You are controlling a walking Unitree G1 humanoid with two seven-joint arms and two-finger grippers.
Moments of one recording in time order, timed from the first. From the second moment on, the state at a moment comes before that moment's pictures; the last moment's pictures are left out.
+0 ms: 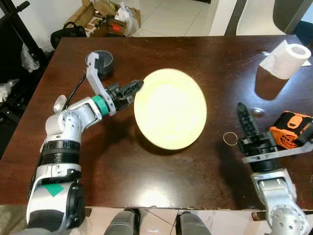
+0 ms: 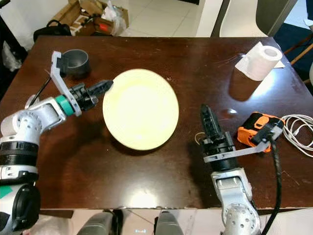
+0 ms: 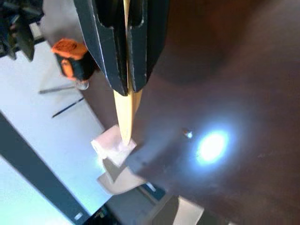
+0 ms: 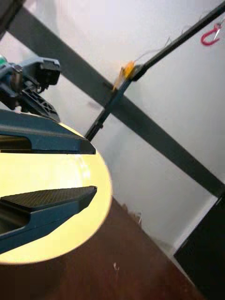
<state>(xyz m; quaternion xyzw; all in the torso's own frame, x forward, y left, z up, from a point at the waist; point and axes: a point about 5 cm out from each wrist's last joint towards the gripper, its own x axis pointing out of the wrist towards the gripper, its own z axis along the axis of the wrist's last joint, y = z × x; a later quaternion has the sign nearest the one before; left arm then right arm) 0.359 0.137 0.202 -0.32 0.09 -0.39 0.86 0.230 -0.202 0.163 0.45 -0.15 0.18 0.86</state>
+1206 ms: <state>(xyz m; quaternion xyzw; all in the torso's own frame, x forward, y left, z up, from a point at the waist) 0.364 0.134 0.271 -0.44 0.00 -0.42 0.80 0.202 -0.206 0.181 0.50 -0.18 0.24 0.81</state>
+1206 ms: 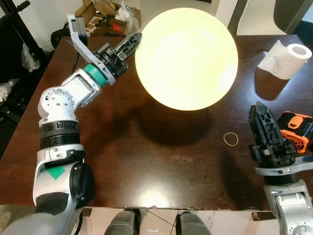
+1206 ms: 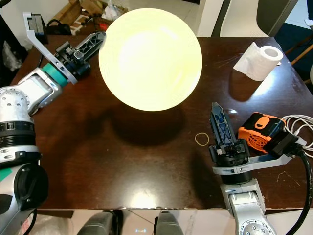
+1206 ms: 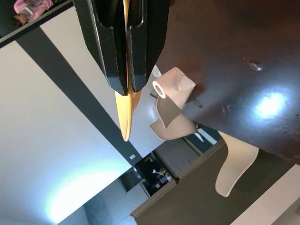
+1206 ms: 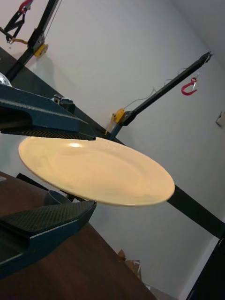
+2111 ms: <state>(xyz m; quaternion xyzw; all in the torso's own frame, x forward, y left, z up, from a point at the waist) 0.338 0.107 0.278 -0.43 0.00 -0.50 0.75 0.234 -0.181 0.193 0.53 -0.17 0.31 0.77</state>
